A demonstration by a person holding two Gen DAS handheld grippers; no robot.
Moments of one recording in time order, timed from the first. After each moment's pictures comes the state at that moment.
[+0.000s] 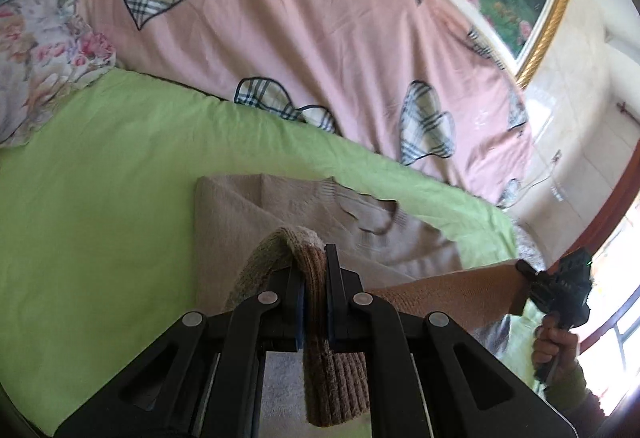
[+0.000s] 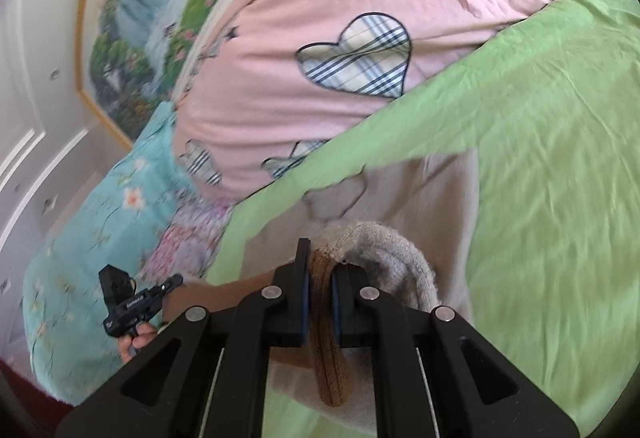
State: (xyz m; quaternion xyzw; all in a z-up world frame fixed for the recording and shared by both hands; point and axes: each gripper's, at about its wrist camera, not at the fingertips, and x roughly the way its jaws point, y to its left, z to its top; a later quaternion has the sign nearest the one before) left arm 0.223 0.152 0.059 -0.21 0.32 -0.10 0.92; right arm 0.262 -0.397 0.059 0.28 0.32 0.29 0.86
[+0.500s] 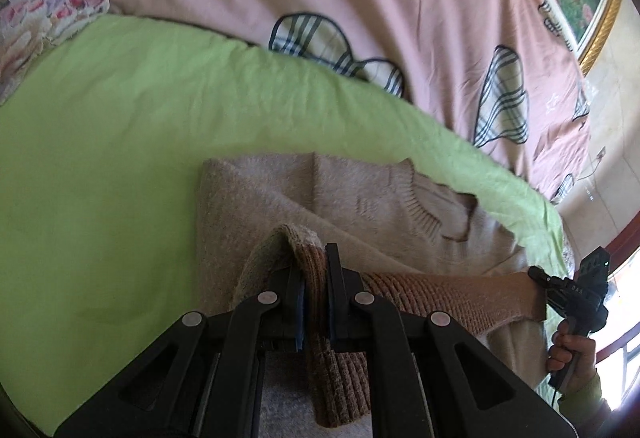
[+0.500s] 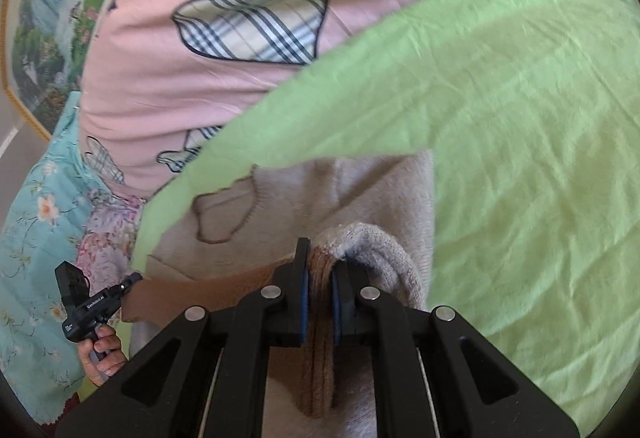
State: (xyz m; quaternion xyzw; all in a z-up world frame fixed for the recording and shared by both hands) left arm 0.324 0.156 -0.018 -0.21 0.40 -0.06 0.89; right arm 0.357 -0.386 -0.006 0.24 0.41 0.19 0.86
